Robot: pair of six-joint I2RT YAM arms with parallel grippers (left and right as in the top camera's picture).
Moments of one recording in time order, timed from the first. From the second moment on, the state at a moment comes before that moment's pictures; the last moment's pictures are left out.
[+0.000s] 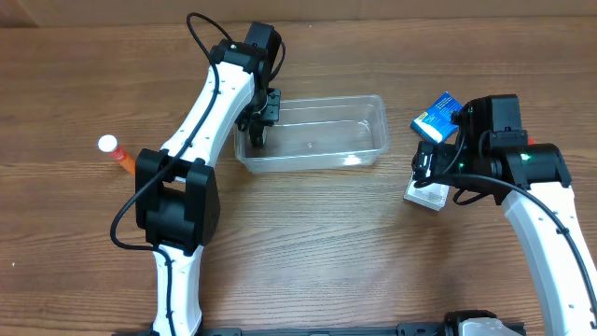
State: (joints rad) left arm -0.31 2.23 2.00 -1.19 -0.08 -0.26; right arm 0.05 1.32 1.18 -1.05 -0.09 0.23
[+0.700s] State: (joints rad) left arm -0.30 2.20 2.35 -1.46 -0.12 -0.27; right arm 0.05 1.32 1.18 -1.05 -0.09 0.23
